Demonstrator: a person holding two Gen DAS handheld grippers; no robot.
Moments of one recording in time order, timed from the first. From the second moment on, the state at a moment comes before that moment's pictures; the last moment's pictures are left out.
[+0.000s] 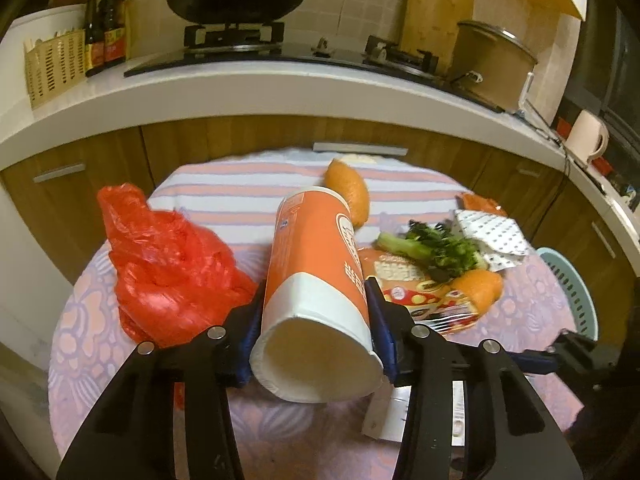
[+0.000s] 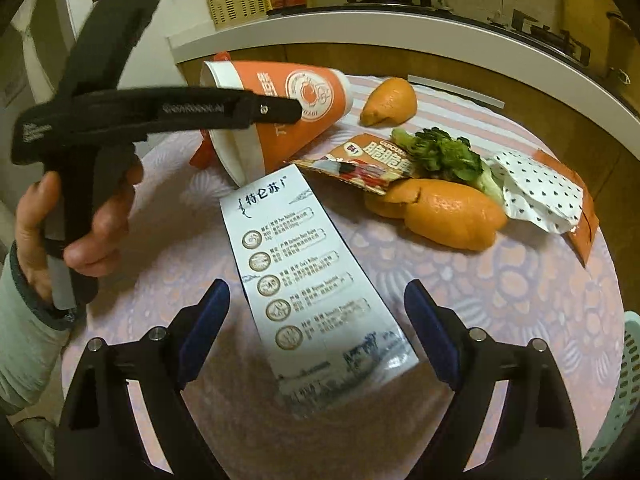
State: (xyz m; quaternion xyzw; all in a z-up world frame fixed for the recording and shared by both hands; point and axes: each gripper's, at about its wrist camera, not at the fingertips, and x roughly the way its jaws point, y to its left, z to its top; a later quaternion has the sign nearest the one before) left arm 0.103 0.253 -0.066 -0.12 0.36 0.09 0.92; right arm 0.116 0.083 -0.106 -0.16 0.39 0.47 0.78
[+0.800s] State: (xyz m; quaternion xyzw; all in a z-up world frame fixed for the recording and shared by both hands) left arm 0.092 0.159 0.013 -0.11 0.28 -0.01 0.95; right arm 0.102 -0.043 -0.022 -0.10 0.29 0.37 0.88
